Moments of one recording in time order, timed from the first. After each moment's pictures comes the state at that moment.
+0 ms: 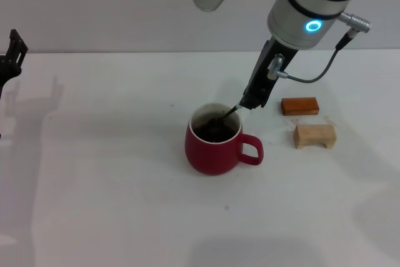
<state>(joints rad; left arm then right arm) -0.50 -2.07 -1.12 -0.21 2.20 1.04 -0.08 1.21 2.05 1.71 1.03 -2.64 1.64 -0.63</state>
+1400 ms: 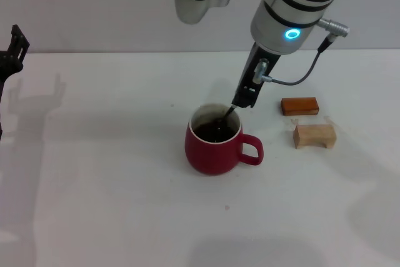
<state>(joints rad) -0.51 -2.07 -1.12 -0.21 2.21 1.05 -0.08 1.25 2.07 1.66 0.93 -2.67 1.54 -0.63</state>
